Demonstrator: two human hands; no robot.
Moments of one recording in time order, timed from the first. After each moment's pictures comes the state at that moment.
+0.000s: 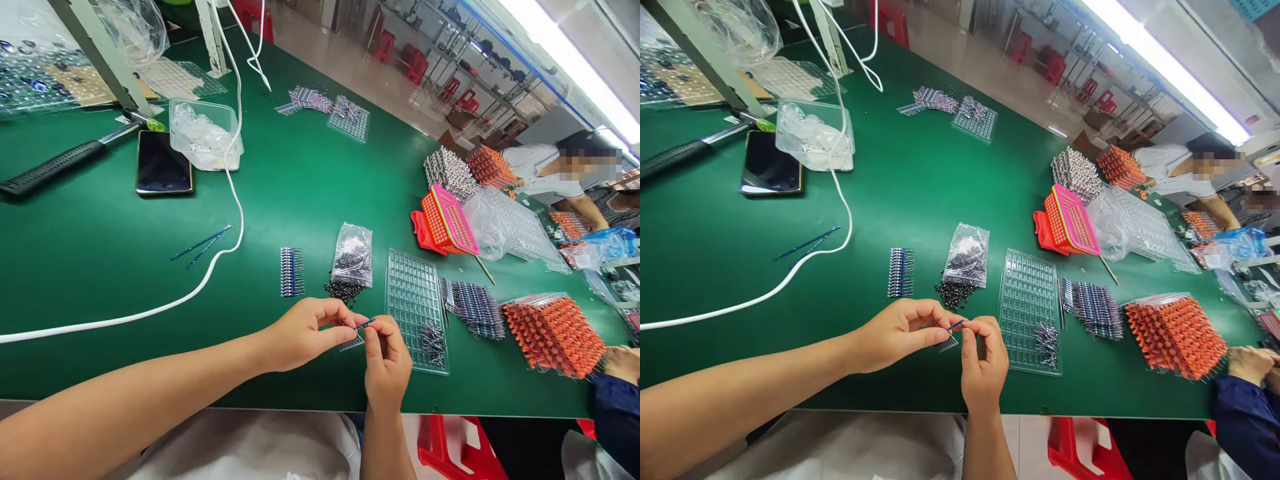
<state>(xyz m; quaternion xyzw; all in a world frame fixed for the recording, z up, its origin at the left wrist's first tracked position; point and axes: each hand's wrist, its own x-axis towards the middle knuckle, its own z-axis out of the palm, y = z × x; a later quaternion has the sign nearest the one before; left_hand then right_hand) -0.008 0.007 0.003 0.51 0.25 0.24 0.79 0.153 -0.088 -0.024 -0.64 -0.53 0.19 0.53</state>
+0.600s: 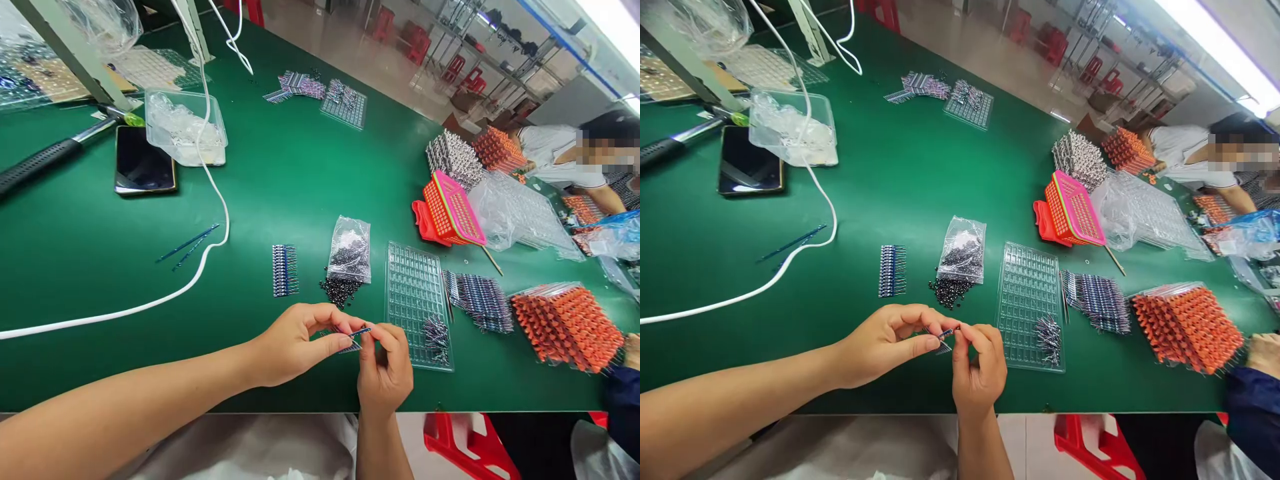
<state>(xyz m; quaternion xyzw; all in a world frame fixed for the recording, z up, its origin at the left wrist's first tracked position) -0.007 -0.001 0.001 0.50 0.25 0.25 0.79 0.149 -0.090 -0.034 -0.62 -0.58 0.00 0.53</state>
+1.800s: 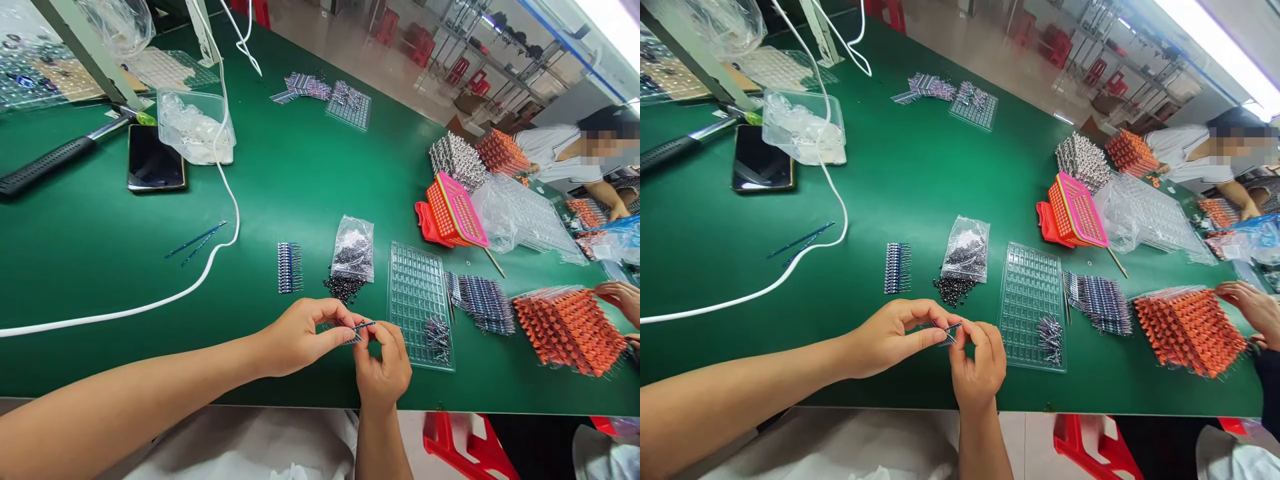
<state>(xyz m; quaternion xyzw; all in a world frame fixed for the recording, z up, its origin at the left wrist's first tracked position) -0.006 0.002 0.008 0.56 0.29 0.23 0.75 0.150 -0.085 -0.035 -0.63 -0.62 -0.08 0.46</state>
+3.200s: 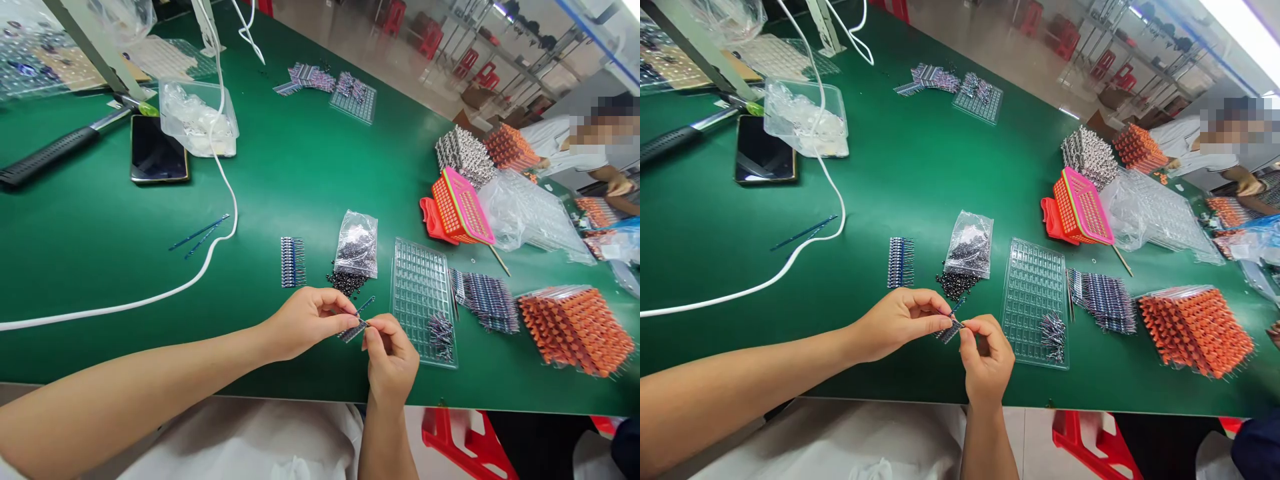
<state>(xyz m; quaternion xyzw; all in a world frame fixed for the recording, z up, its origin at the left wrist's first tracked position) 0.000 0.007 0.003 0.46 0.34 0.22 0.79 0.155 -0.094 -0.039 -0.62 -0.45 0.27 0.58</state>
